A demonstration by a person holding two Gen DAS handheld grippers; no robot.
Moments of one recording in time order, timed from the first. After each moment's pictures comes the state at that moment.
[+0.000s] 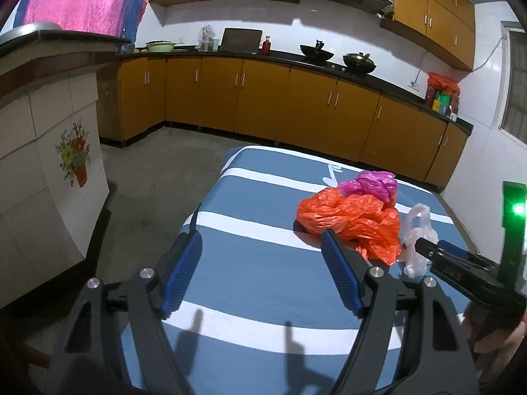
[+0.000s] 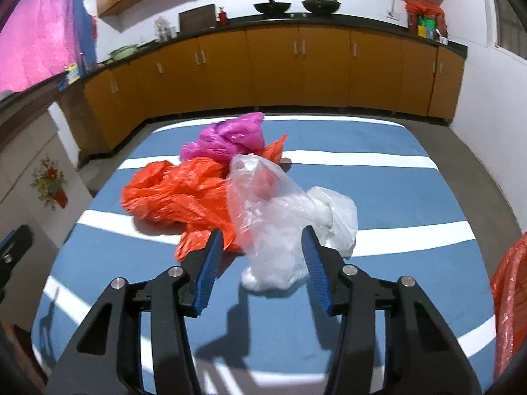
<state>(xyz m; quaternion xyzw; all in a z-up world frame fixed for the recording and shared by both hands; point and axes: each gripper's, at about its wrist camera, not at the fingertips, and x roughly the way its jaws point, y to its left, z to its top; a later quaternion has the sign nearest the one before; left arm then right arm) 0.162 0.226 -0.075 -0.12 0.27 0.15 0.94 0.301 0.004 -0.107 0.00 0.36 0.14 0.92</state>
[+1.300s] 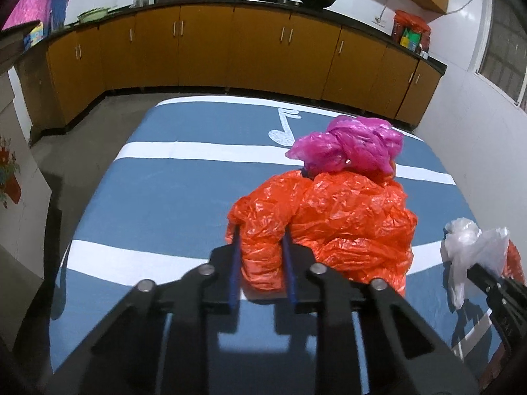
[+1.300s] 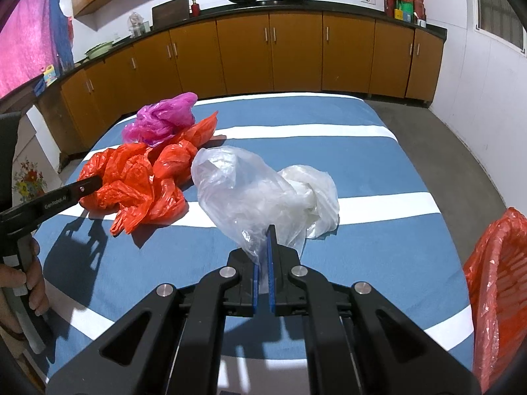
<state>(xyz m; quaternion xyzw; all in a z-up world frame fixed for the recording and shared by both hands) 0.318 0.195 -0.128 -0.09 0.39 0.04 0.92 0.297 -0.060 -0.119 0.00 0.39 0.11 0.92</state>
